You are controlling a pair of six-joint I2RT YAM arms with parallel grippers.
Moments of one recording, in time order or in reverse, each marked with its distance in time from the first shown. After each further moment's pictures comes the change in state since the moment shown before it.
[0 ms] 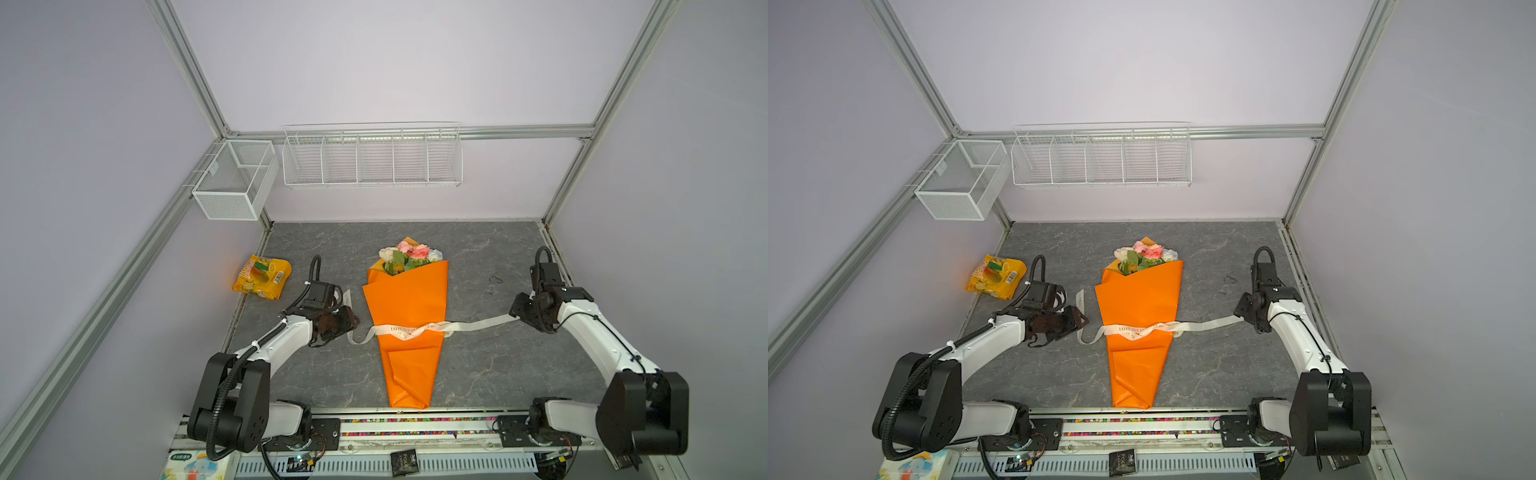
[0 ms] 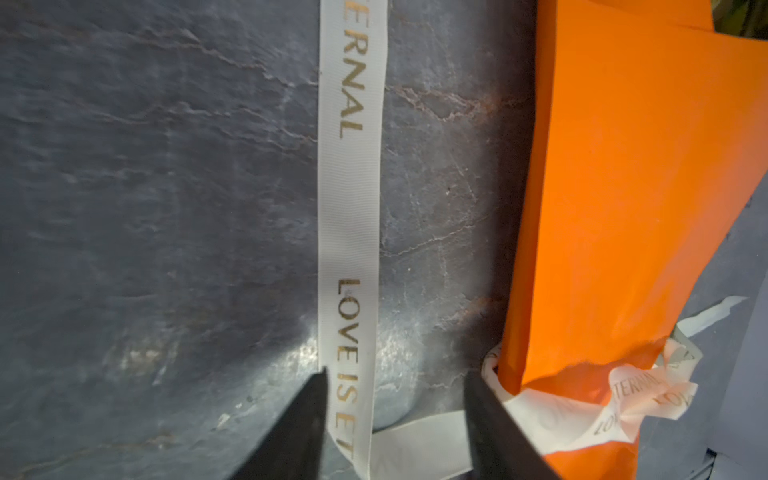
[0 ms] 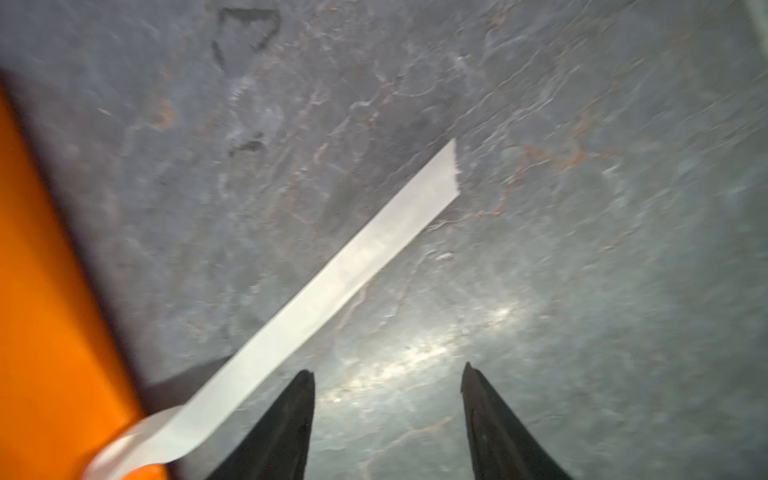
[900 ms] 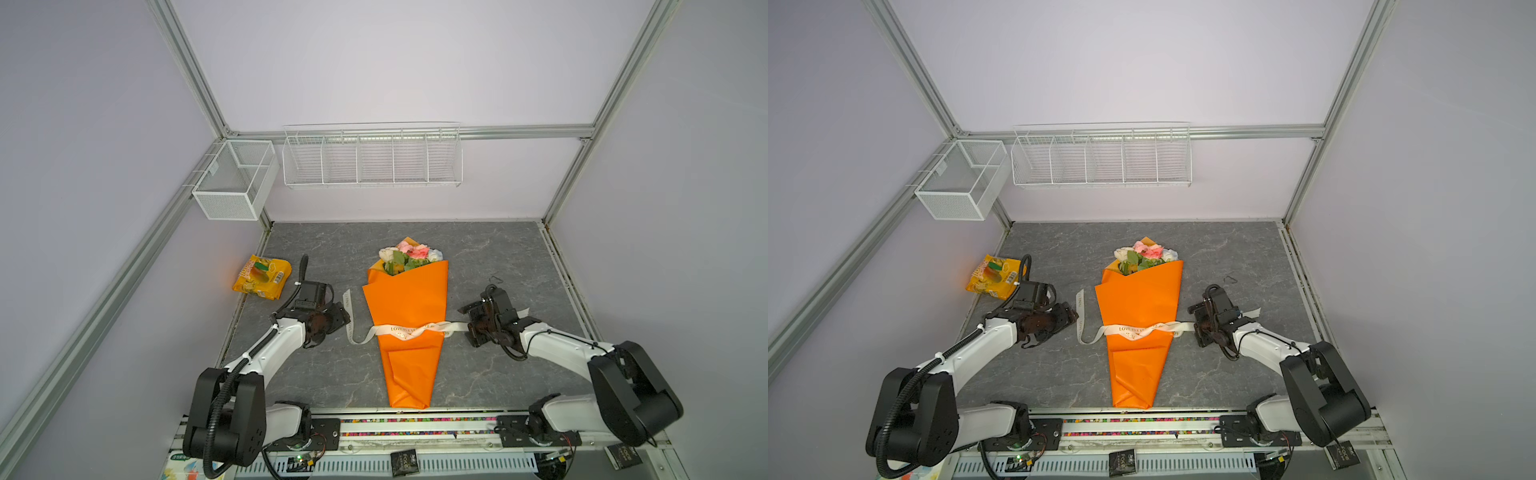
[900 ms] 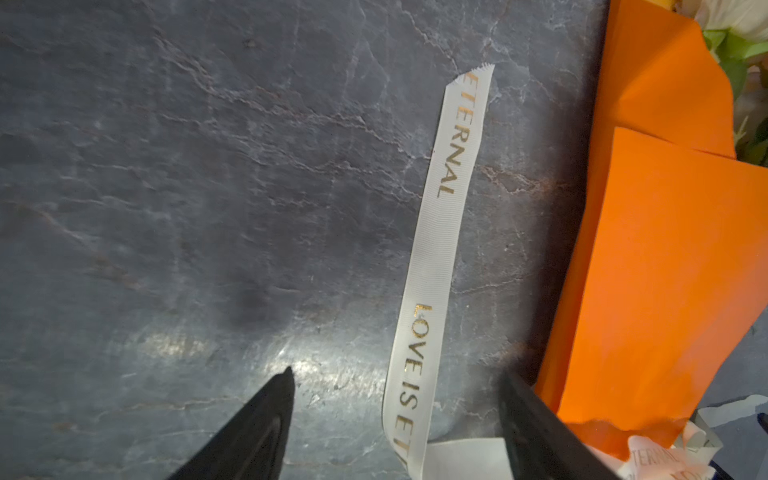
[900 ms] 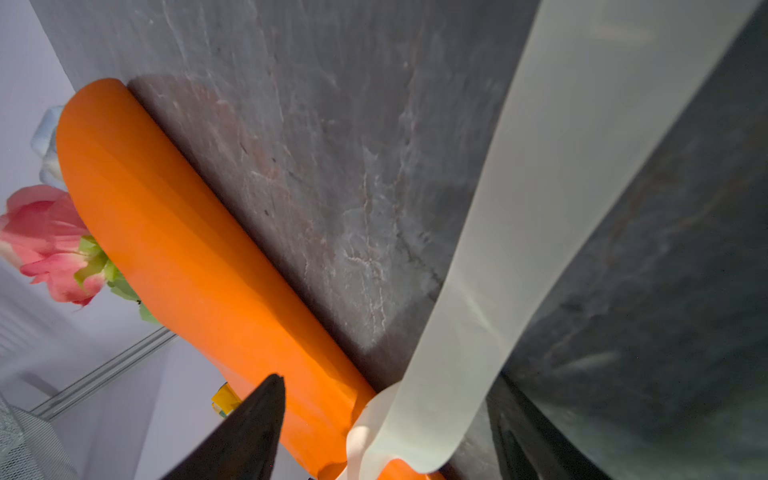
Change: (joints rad) left arm 0.061 -0.050 0.004 -0.055 -0.111 -0.061; right arm 0.416 0.143 -0.299 0.724 -0.122 1.050
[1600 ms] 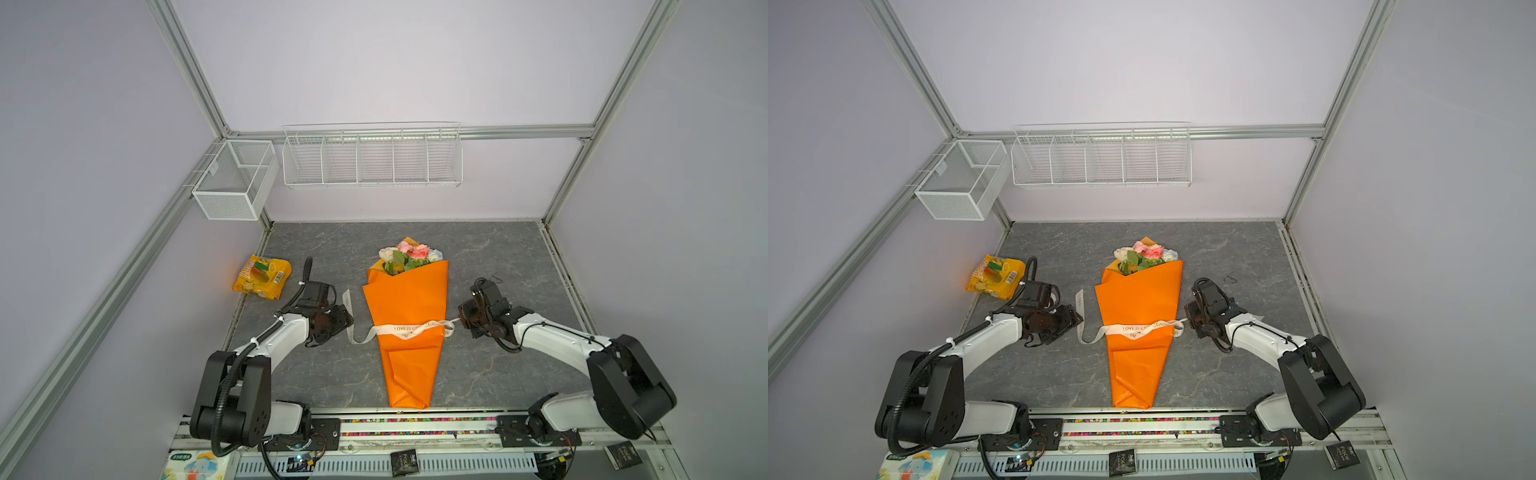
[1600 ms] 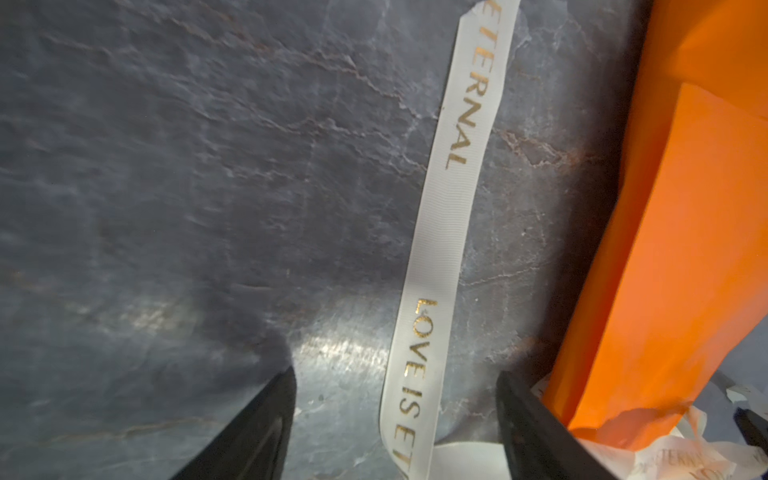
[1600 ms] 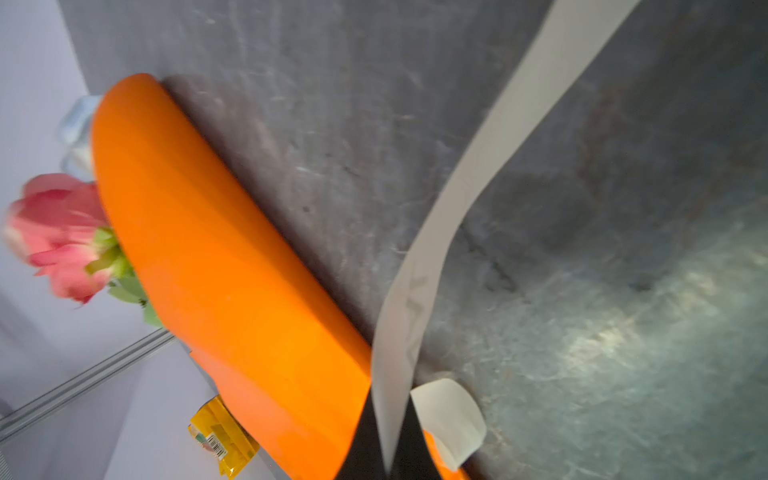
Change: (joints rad) left arm 0.000 0.106 0.000 0.033 0.078 -0.015; right arm 0.051 0.009 0.151 -0.159 0.132 -0.050
